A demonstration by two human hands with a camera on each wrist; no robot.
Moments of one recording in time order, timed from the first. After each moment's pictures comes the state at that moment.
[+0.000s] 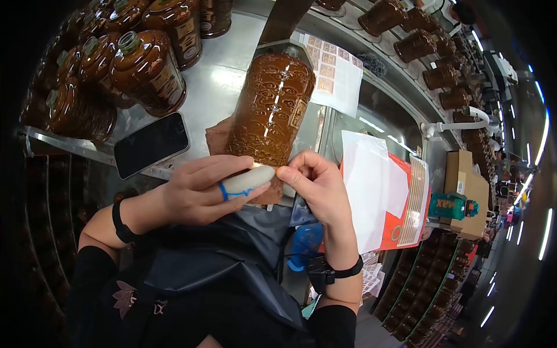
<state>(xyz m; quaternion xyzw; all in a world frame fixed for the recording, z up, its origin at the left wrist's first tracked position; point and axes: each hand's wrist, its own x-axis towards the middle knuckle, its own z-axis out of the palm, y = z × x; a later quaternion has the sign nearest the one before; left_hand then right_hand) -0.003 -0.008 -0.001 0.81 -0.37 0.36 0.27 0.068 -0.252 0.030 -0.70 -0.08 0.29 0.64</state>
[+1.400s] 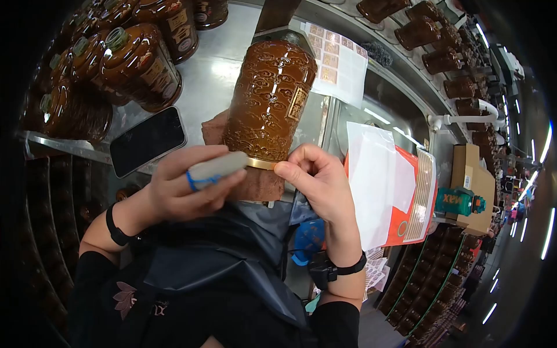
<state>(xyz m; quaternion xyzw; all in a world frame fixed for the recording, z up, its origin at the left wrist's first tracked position) -0.012 0.013 -0.006 0.84 -0.33 0.33 0.29 0.068 -0.249 0.026 -0.71 -0.08 0.29 0.64</state>
